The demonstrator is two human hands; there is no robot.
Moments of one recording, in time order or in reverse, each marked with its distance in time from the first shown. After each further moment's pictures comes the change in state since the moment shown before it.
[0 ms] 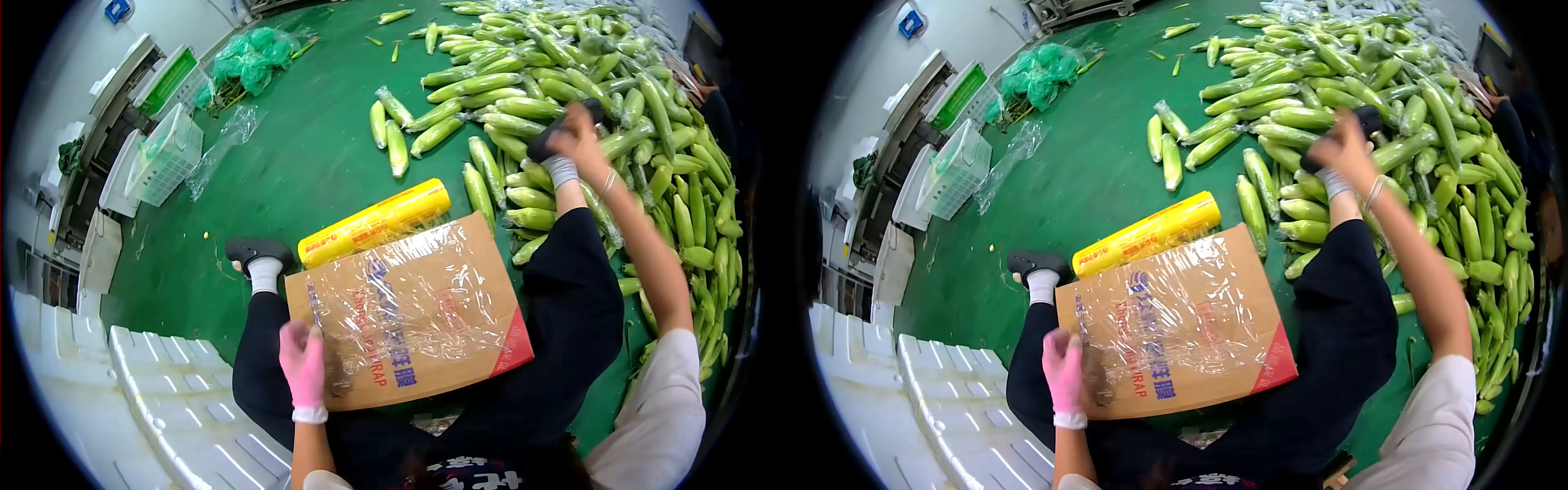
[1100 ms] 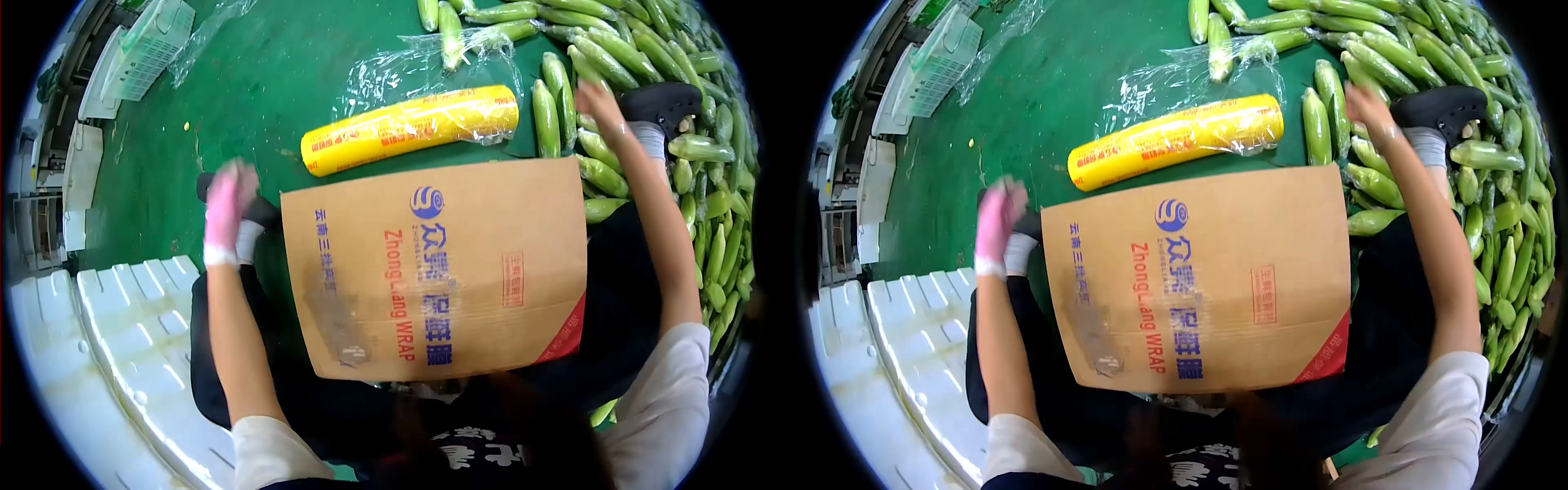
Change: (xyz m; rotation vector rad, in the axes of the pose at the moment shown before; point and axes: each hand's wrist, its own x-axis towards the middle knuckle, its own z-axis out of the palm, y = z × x) left_hand 0.229 -0.141 -0.062 -0.310 -0.118 -0.334; right_hand 0.015 0.076 0.189 0.346 -0.294 0.496
